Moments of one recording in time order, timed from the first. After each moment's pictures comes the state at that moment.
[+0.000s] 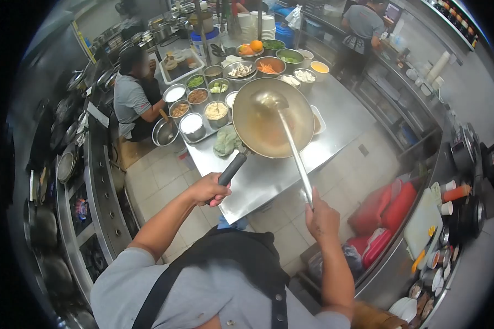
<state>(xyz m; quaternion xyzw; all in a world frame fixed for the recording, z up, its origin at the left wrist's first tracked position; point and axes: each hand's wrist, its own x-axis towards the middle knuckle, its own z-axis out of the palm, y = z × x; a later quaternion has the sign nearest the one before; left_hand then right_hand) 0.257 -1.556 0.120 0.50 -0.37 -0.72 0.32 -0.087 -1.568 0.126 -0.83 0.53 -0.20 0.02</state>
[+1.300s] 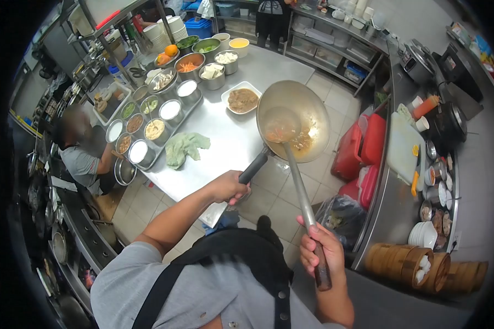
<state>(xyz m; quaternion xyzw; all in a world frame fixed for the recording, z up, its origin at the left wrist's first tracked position) 0.126 -1.619 0.103 0.42 -0.52 -0.74 0.10 -0.108 -1.424 0.214 -0.01 0.33 -0.55 0.77</state>
